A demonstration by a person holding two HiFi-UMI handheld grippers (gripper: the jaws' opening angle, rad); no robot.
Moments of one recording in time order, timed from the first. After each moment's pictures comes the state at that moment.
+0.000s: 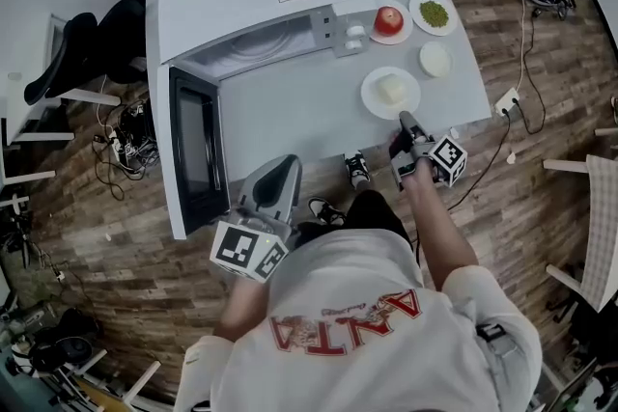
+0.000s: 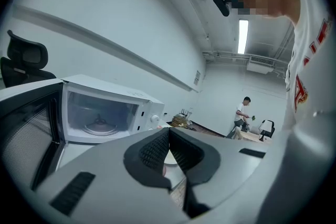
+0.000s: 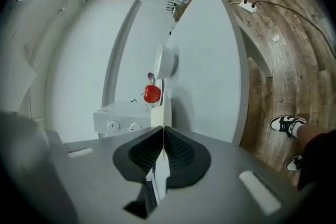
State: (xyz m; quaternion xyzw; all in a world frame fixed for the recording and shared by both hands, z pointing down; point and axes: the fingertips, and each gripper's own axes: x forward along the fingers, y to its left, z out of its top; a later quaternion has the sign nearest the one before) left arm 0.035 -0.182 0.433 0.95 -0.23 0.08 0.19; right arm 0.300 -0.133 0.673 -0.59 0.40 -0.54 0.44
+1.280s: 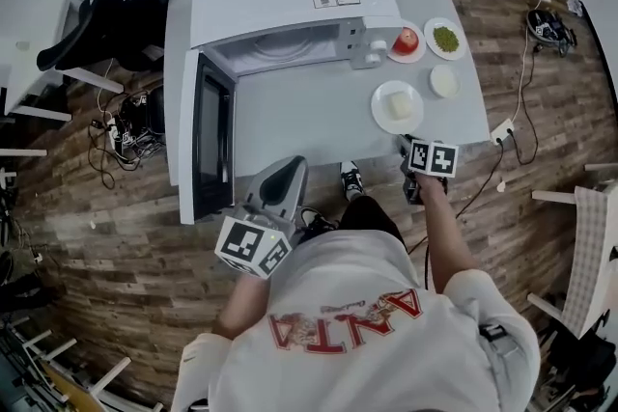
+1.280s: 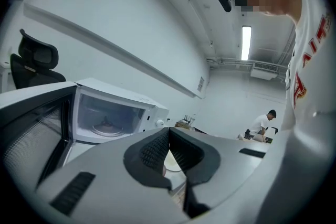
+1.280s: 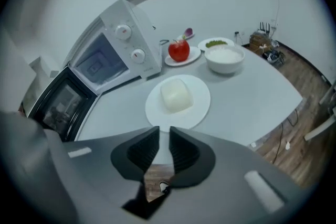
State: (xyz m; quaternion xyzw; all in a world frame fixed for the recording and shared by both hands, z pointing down) left arm 0.008 -0.183 0.428 0.95 -0.25 0.04 0.20; right arm 0.263 -0.133 0.673 -0.66 0.56 -0.49 -0.14
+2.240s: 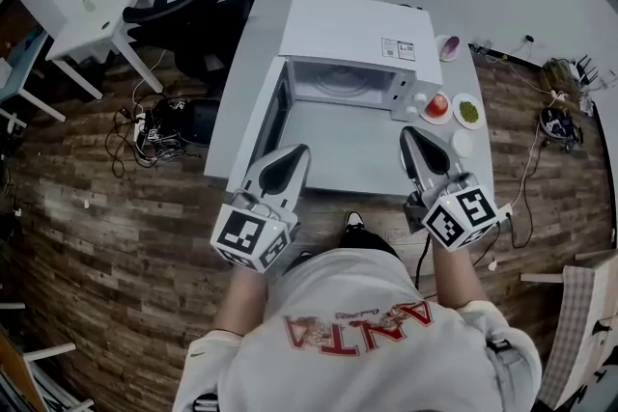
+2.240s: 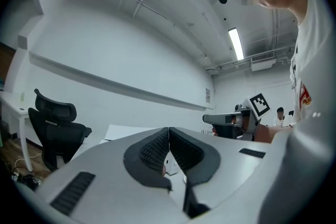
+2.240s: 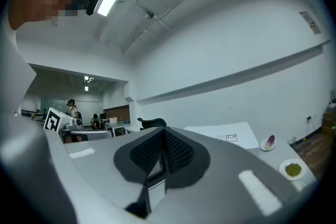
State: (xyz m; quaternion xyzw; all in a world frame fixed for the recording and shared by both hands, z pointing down) left arm -0.095 -0.183 0.320 0.94 -0.33 -0.04 0.06; right arm 0.066 -0.168 0.296 -0.54 0.84 -0.06 0.03
